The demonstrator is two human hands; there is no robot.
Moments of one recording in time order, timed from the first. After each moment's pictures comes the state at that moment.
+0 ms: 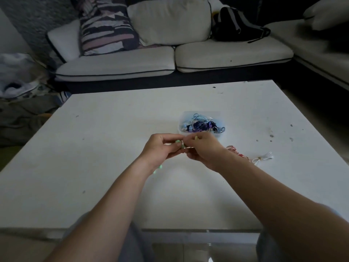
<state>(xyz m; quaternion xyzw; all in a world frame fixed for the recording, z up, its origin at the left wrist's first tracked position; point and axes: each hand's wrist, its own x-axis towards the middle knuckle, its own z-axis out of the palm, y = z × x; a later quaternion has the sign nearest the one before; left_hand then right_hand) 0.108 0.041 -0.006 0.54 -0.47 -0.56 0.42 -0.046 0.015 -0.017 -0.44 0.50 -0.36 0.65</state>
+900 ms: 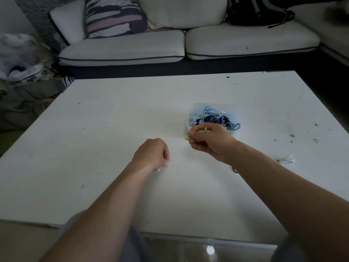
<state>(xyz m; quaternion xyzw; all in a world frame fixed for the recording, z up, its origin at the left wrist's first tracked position) 0.155 0.015 -0.053 0.74 -0.62 -0.25 0.05 -0.045 -0.018 -0.030 -0.42 0.47 -0.35 0.70</state>
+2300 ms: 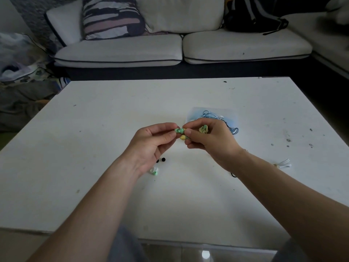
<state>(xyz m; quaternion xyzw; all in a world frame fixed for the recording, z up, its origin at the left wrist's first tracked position) 0.136 0.033 0.007 0.49 -0.31 -0.62 0.53 -0.042 0.001 -0.003 -0.53 0.40 -0.42 0.62</state>
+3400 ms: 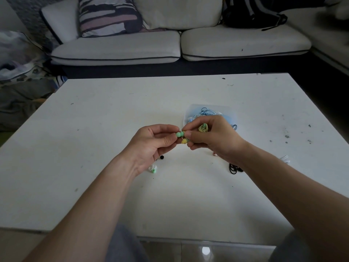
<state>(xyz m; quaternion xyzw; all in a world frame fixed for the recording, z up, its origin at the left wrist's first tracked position) 0.134 0.036 0.008 0.50 -0.34 -0.63 0.48 -0.057 -0.003 0.002 -0.60 0.38 -0.34 0.62</state>
